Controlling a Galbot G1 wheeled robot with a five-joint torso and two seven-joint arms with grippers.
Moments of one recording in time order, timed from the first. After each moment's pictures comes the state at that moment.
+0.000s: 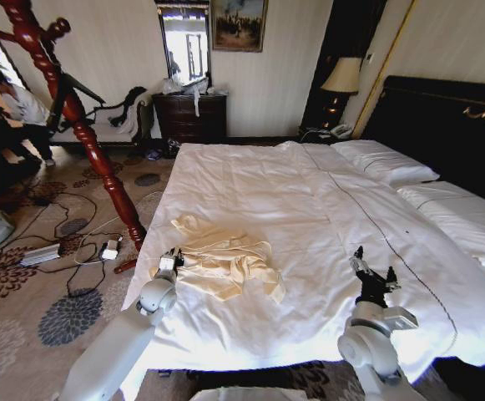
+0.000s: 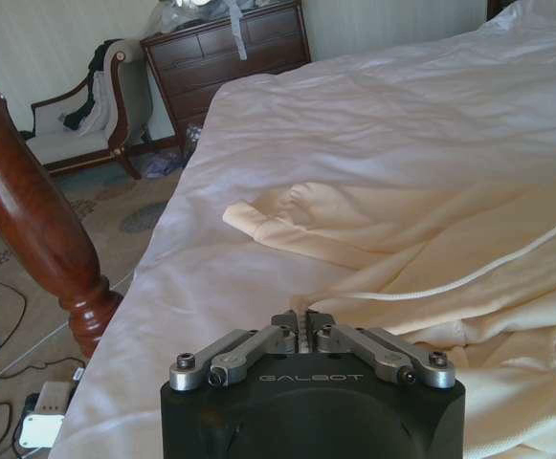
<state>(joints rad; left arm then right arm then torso) 1.01 -1.02 -0.11 -1.79 -0.50 0.49 -0.50 -1.57 1.25 0.63 2.15 0.57 0.23 0.63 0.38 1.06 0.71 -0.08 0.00</state>
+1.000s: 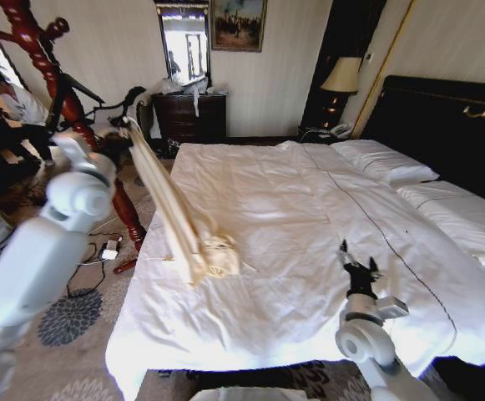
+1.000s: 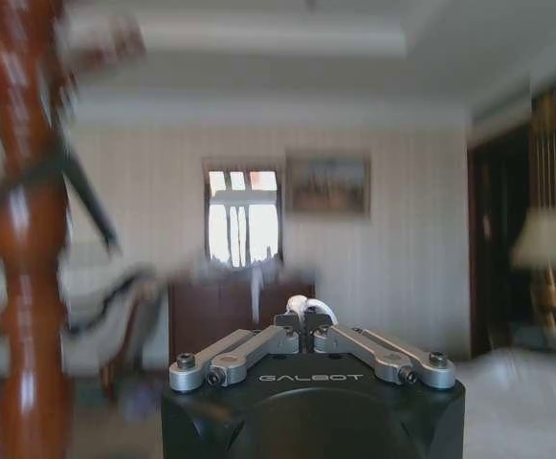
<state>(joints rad) 0.59 -0.66 -0.28 -1.97 -1.03 0.39 -0.47 -1.54 1.01 0.46 2.15 0.77 0.25 0.58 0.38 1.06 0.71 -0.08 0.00</state>
